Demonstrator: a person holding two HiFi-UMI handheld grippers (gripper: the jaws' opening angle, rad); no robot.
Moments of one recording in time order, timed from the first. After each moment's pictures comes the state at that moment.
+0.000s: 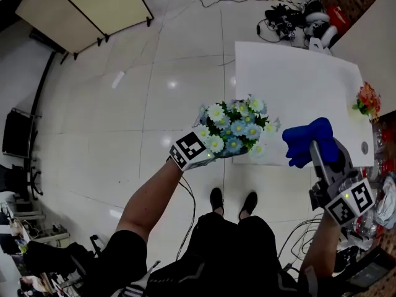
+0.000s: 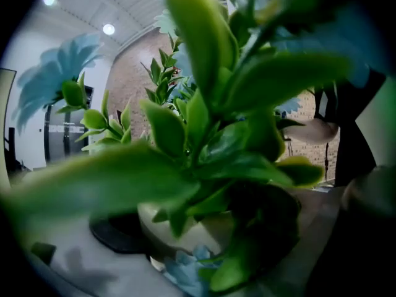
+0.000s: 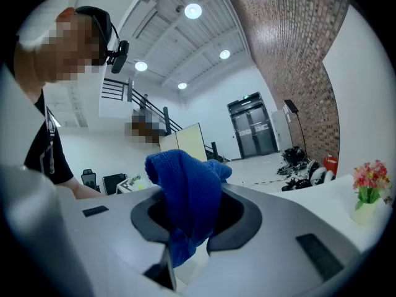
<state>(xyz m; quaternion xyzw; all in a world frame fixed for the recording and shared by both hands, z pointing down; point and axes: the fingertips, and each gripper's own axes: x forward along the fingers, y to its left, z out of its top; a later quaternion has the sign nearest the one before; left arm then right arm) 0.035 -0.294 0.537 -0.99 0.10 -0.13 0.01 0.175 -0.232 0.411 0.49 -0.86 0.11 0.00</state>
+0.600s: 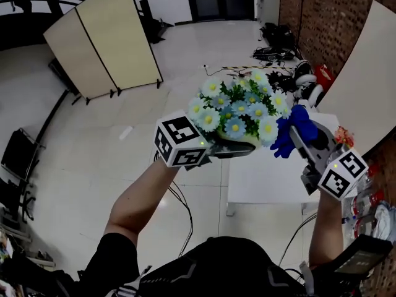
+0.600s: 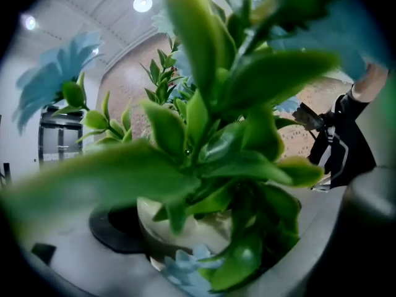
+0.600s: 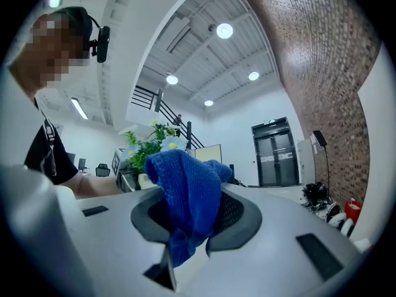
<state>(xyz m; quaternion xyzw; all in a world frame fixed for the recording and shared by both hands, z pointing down) 0.045 -0.220 0.257 -0.99 0.09 -0.10 0.07 0.146 -0.198 0.233 0.42 -0.90 -0.02 -0.03</state>
